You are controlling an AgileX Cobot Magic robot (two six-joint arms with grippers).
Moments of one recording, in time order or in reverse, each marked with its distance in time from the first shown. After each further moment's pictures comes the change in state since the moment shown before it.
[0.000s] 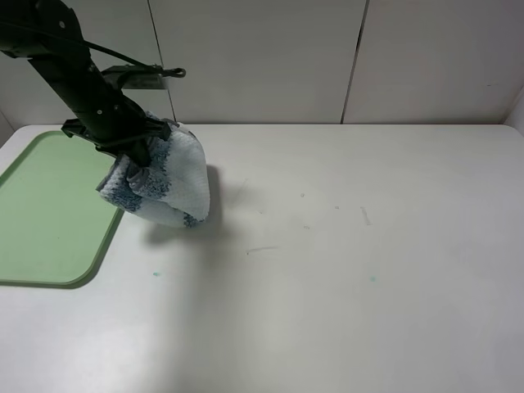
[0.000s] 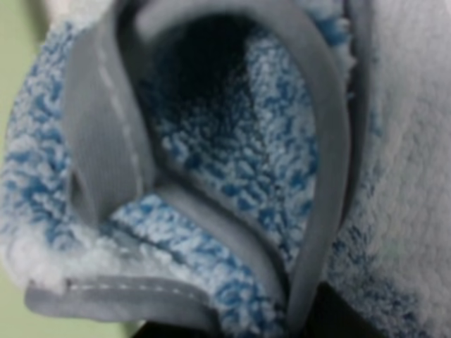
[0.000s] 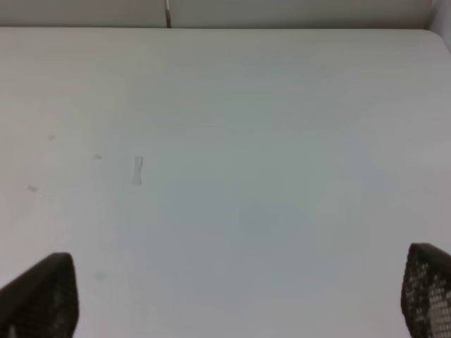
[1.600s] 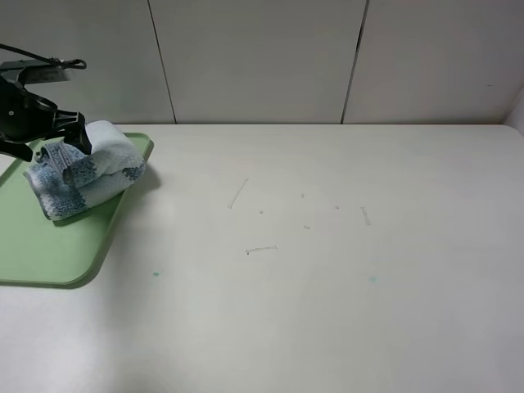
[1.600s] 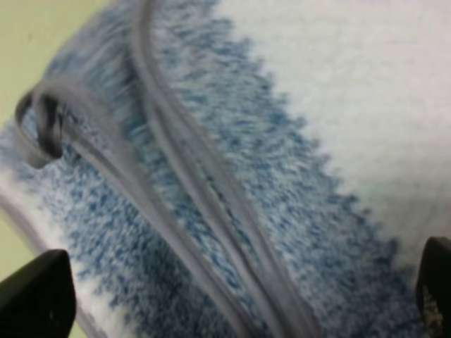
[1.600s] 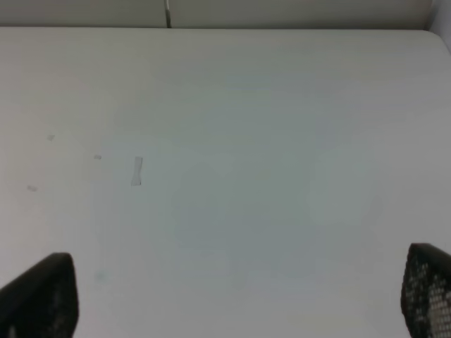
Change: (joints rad) left arm 0.336 -0.004 0.070 0.028 -0.181 0.045; right arm 0.000 0.000 0.000 0.000 0.000 -0.003
